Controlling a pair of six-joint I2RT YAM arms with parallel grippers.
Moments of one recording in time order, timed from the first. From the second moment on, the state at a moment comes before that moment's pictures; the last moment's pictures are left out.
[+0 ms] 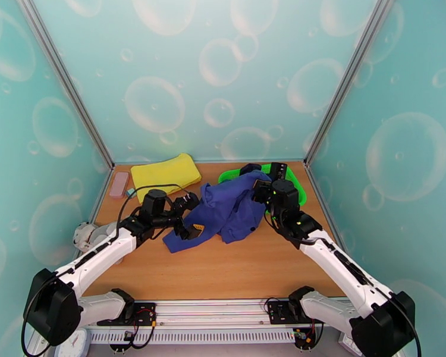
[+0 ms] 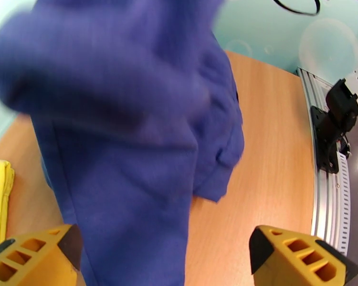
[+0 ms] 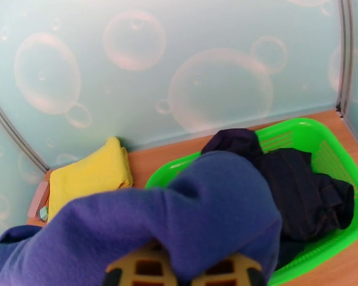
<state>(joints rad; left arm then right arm) -0.50 1.25 0.87 -0.20 0.62 0.43 0.36 1.07 0.93 -0.14 0.23 0.39</state>
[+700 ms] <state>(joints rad) -0.63 1.13 0.69 0.19 0.34 0.32 0.89 1.21 0.93 -0.10 0.09 0.24</state>
